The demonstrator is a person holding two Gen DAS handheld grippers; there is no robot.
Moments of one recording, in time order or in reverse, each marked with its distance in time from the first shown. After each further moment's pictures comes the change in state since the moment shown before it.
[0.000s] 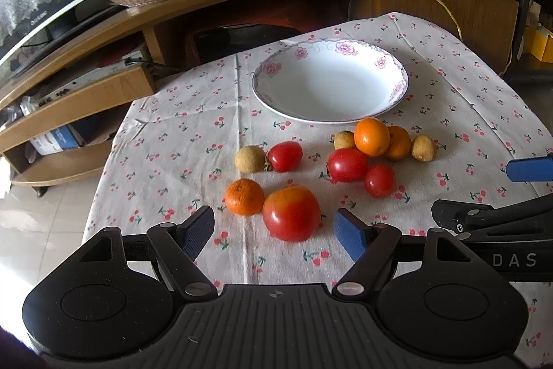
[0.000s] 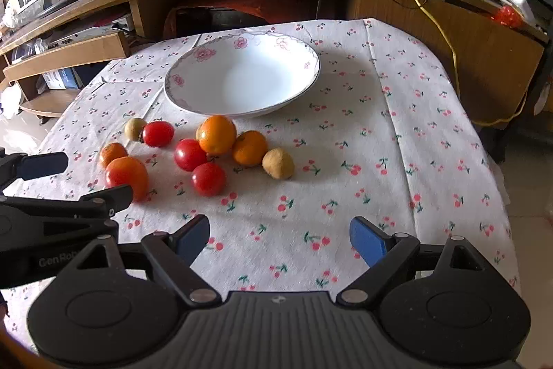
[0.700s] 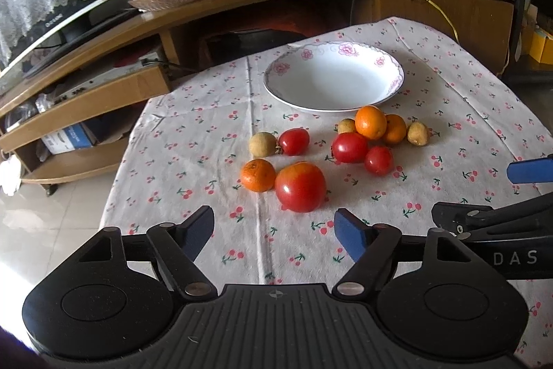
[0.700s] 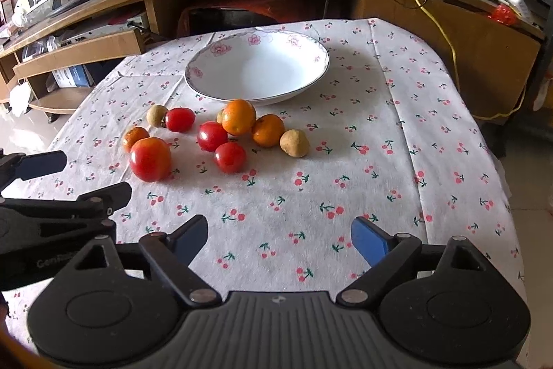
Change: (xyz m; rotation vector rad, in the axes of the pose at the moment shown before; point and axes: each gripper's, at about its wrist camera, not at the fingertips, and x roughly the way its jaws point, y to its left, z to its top) left arm -0.026 0.003 -0.025 -0.005 -0.033 0.020; right arm -0.019 0.011 -0.023 0.005 -0.011 0.020
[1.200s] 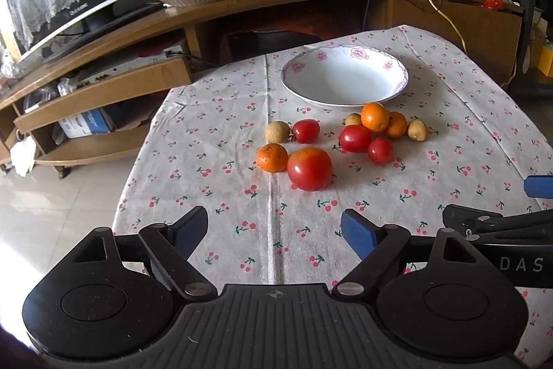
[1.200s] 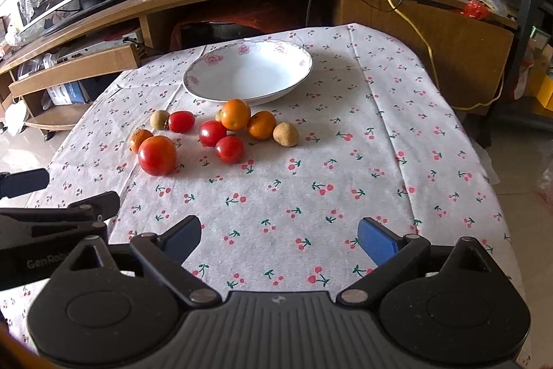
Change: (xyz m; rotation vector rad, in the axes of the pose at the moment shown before) left arm -0.030 0.004 -0.017 -0.055 -0.013 0.036; right arm -0.031 0.005 -0.024 0.055 -0.053 -0.029
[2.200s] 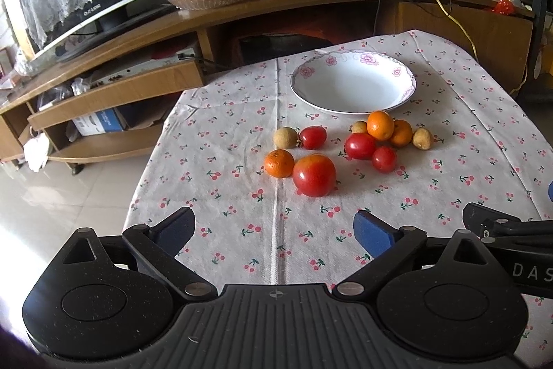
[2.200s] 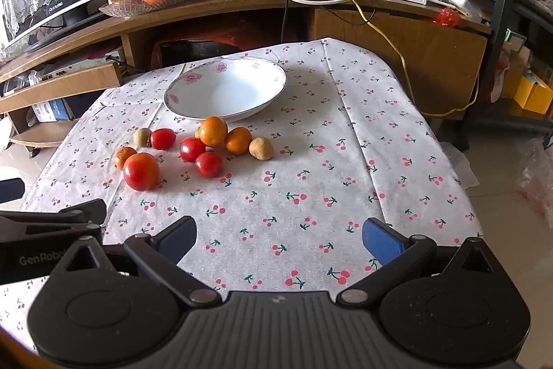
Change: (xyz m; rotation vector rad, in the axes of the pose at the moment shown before) left arm -0.010 -0.007 0.007 -0.026 0.008 0.057; right arm -0.018 -0.007 -0.001 0.040 -0.052 -0.068
